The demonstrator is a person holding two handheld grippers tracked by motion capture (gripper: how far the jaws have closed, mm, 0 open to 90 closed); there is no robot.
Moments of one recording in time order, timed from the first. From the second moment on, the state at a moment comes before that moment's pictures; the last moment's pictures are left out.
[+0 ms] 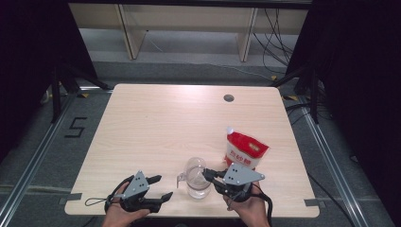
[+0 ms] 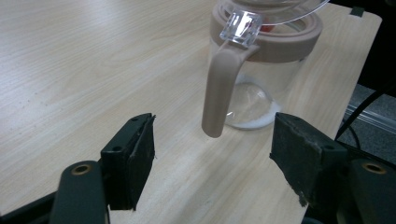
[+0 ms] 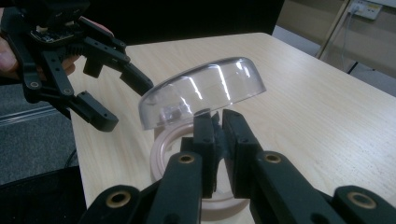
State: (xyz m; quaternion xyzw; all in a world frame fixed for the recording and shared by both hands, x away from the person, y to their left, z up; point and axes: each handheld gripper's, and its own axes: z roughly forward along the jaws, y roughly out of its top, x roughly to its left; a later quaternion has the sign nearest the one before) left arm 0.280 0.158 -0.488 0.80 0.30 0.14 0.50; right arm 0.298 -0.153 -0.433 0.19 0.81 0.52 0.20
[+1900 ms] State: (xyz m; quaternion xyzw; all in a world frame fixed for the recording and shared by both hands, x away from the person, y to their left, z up) left arm 0.278 0.157 -0.492 0.79 0.32 0.15 0.50; right arm 0.311 -0.148 -0.437 0.20 0.79 0.54 0.20
